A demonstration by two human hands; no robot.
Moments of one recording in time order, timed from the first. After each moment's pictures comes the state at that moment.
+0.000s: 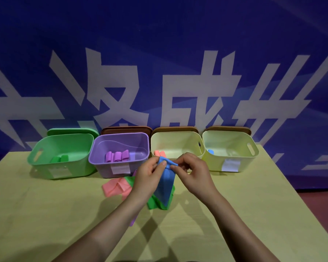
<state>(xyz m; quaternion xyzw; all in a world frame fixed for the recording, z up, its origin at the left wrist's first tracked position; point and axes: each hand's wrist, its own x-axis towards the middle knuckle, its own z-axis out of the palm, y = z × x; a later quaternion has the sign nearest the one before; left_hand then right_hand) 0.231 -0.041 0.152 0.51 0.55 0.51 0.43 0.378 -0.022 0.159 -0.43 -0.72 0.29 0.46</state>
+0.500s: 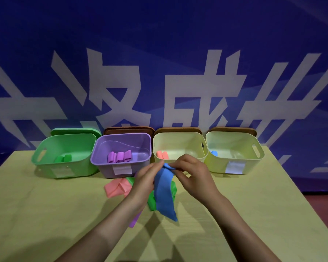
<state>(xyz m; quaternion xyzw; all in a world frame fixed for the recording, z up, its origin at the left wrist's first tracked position) 0.229 -0.039 0.148 0.33 0.54 0.53 0.57 0.383 -0.008 0.149 -0.36 -0.82 0.14 0.43</state>
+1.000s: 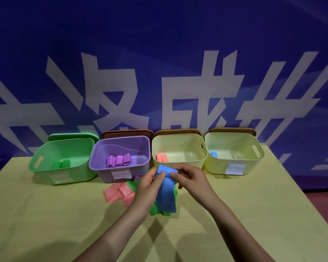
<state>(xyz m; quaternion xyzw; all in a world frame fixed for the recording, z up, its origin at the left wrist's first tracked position) 0.235 -0.043 0.139 0.42 0.55 0.51 0.50 0.378 -0.012 0.151 -0.46 -0.61 0.51 0.40</state>
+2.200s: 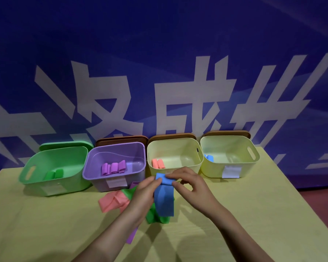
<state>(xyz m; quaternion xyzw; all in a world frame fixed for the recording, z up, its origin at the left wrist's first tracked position) 0.232 -0.020 0.127 0.32 0.55 0.48 0.60 0.397 -0.004 0.133 -0.41 -0.72 0.38 0.40</state>
